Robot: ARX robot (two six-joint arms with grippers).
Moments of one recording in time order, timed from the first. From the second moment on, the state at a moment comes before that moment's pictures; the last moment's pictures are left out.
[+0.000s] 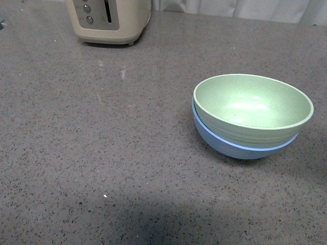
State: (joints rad) left arm 0.00 0.00 0.02 0.00 0.00 0.00; right arm 0.19 0.93 0.21 0.58 0.18 -0.02
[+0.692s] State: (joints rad) left arm 0.00 0.00 0.02 0.00 0.00 0.00; right arm 0.00 0.53 0.00 0.52 0.00 -0.01
